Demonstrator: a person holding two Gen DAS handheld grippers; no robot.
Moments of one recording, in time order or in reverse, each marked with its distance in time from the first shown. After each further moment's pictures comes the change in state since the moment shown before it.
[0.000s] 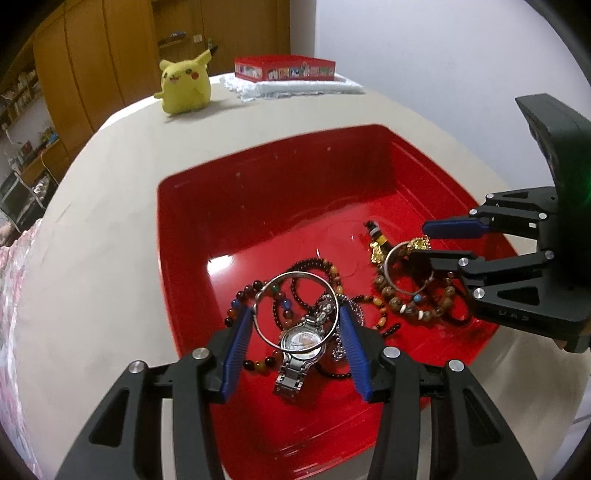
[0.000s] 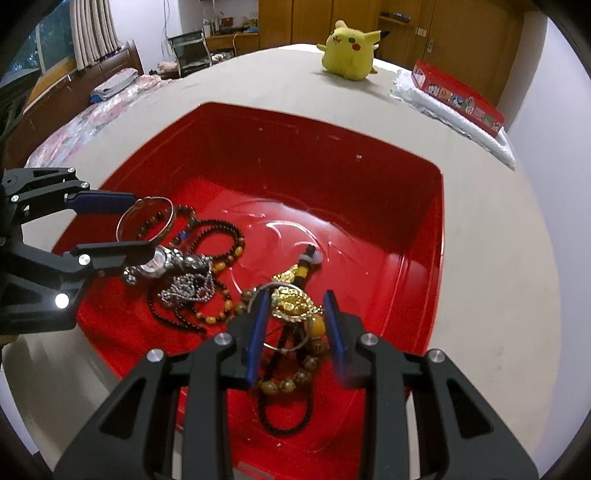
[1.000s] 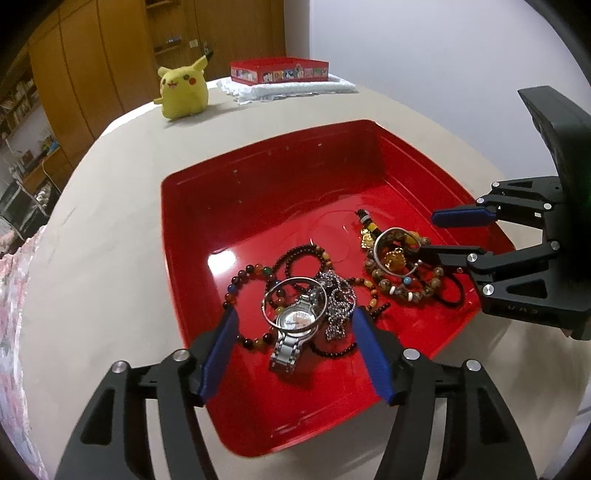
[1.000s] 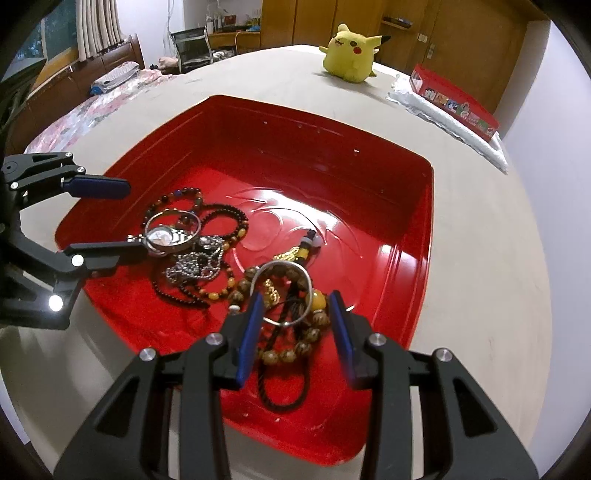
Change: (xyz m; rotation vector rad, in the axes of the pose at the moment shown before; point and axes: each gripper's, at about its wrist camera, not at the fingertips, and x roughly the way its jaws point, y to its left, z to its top) left arm -0.019 -0.008 -0.013 0.028 -0.016 0.018; right arm -0.023 0.007 -0.017 -0.009 -0.017 -0.012
